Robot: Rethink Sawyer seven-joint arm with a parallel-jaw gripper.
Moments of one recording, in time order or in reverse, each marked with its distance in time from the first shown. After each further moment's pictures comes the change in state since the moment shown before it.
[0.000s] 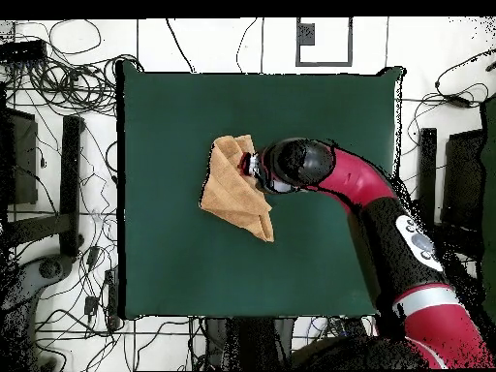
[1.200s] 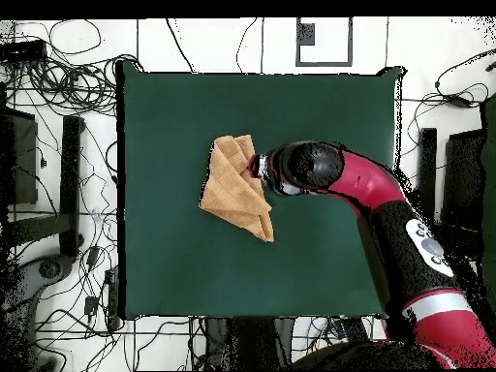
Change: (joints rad) arm -0.027 -0.005 0.004 0.002 -0.044 0.000 0.000
